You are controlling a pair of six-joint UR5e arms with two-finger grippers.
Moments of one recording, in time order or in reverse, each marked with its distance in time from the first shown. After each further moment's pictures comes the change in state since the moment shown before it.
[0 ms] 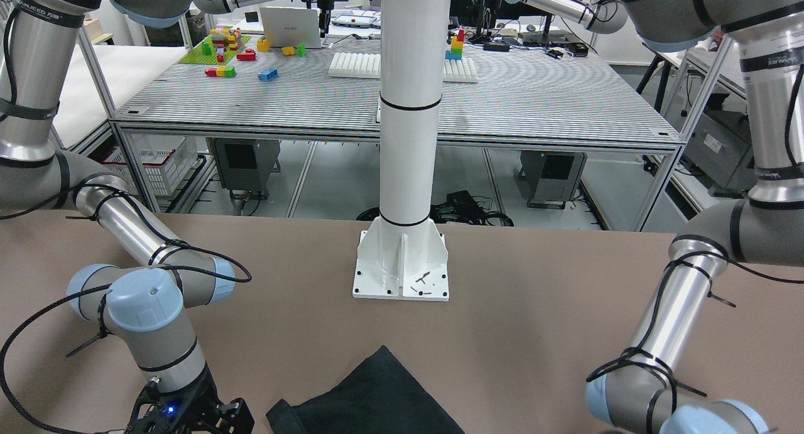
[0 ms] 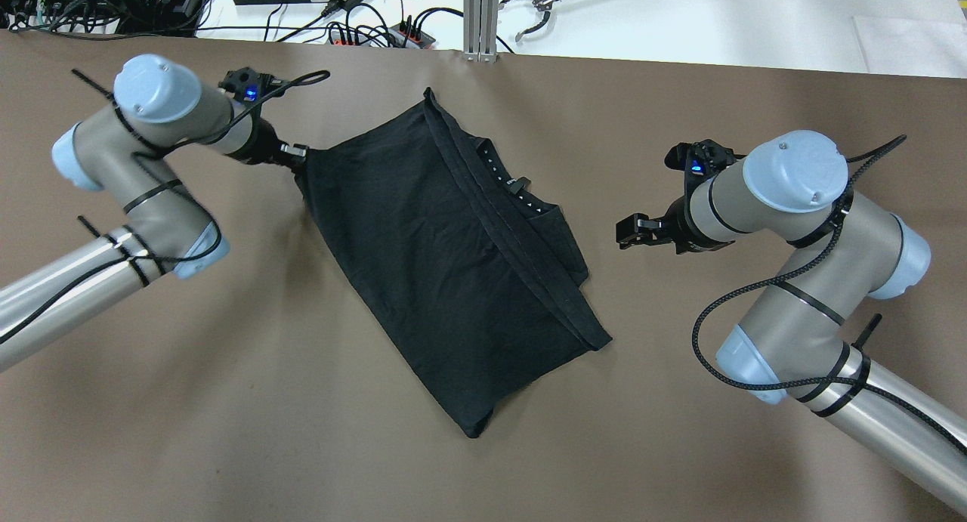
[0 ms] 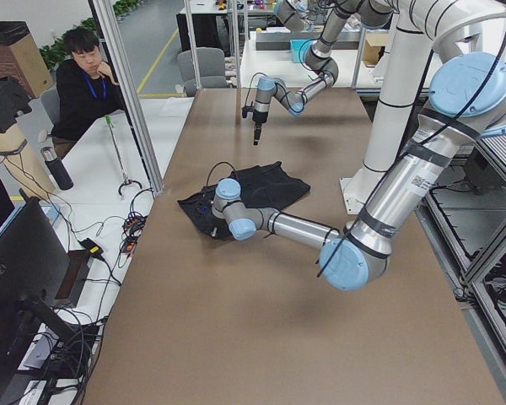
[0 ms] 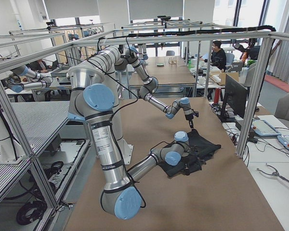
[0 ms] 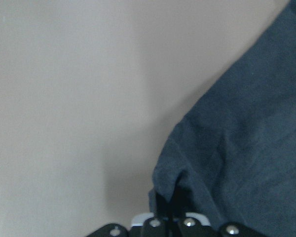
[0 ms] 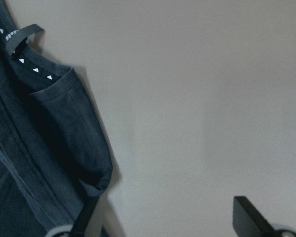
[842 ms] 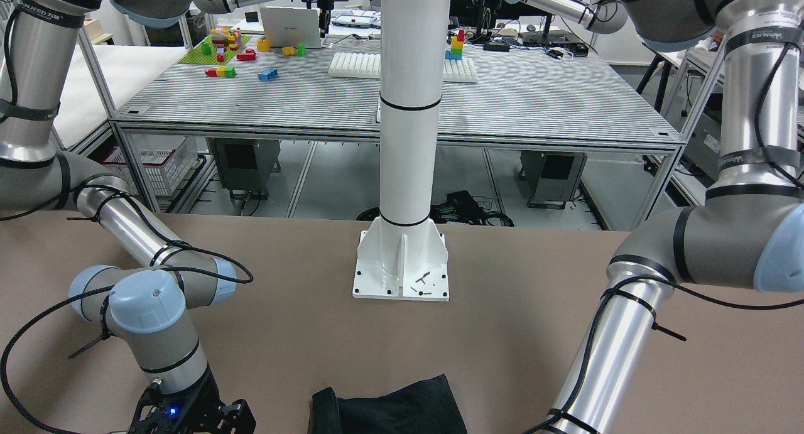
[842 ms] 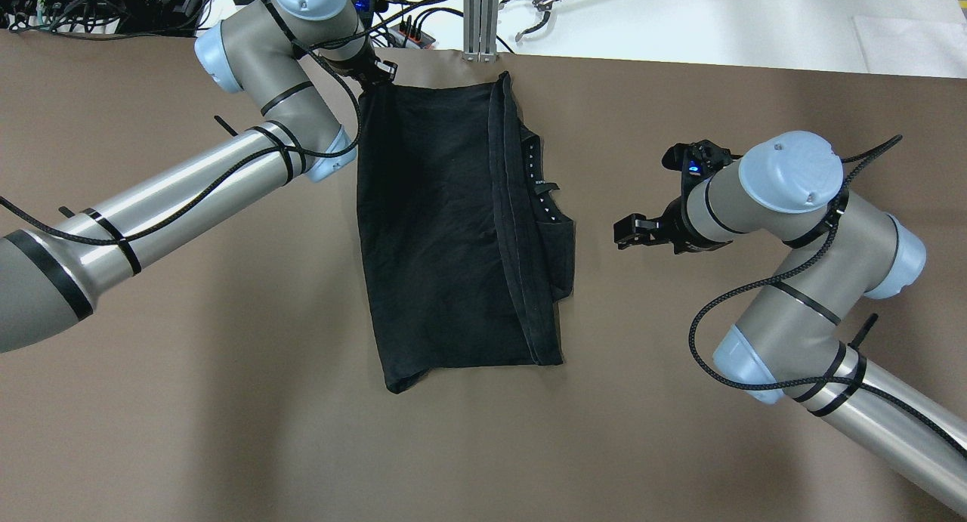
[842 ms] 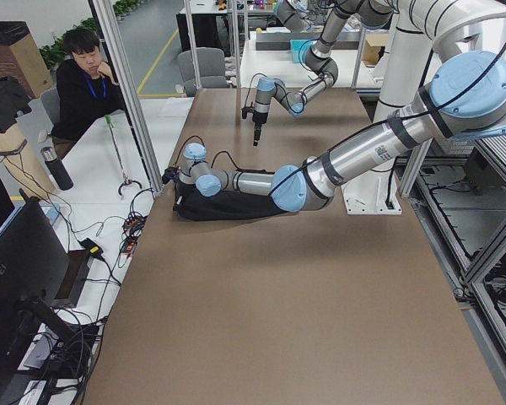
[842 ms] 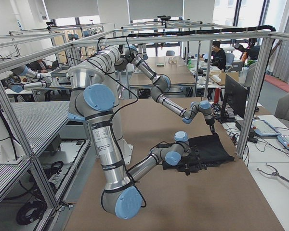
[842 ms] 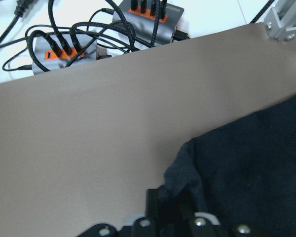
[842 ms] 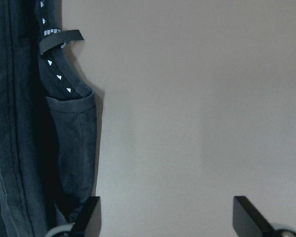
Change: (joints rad) left arm -0.020 -0.526 0.618 0.014 0.137 0.162; right arm -0.004 0.005 -0.006 -0.002 -0.006 0.000
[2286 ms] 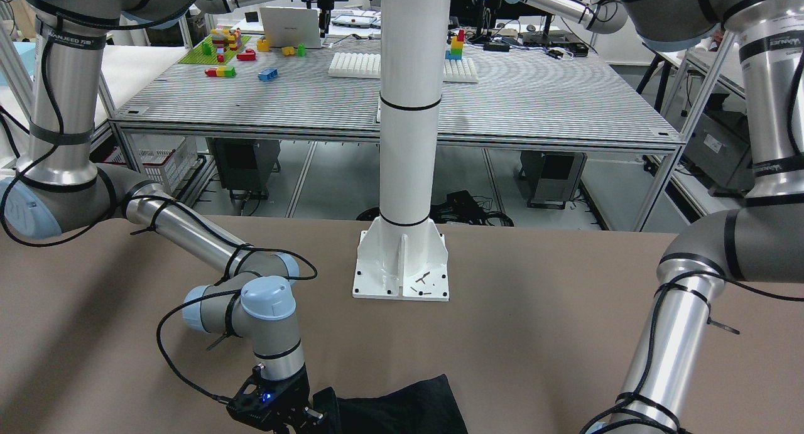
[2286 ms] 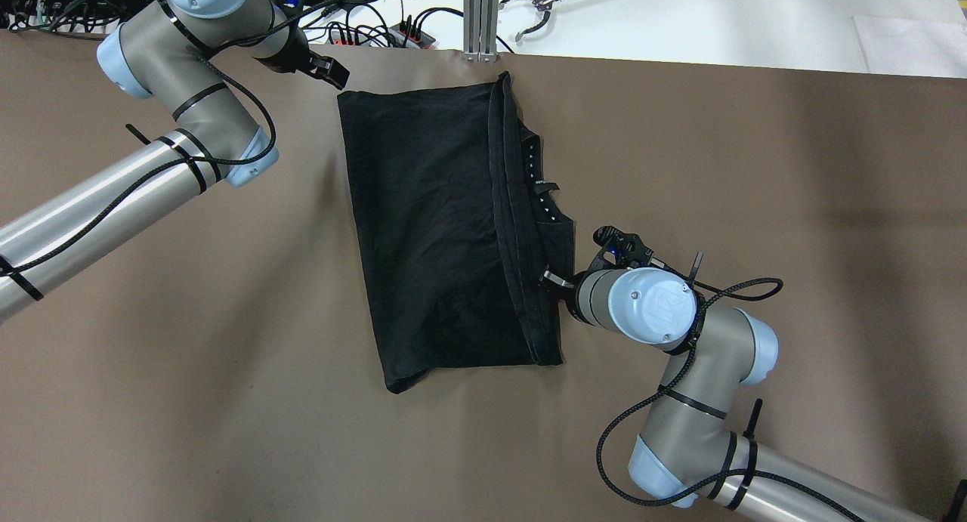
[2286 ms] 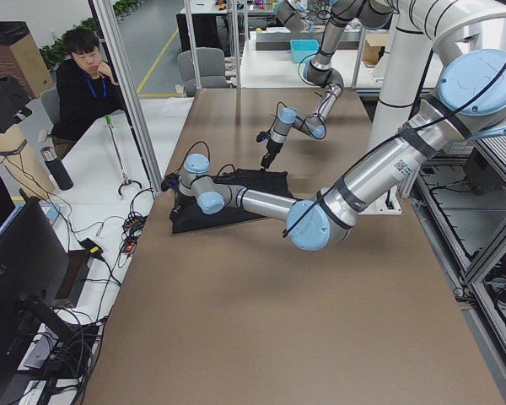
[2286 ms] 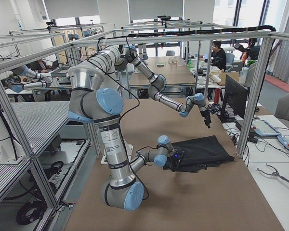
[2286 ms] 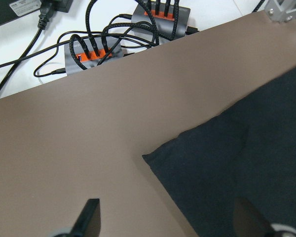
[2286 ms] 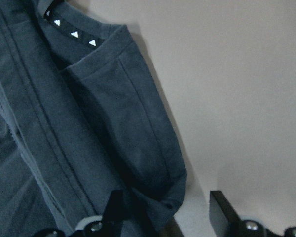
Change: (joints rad) left arm -0.066 0.254 -0.339 -0.004 -0.084 0.120; right arm -0.290 0.065 -0.121 0.187 -0.393 0.642
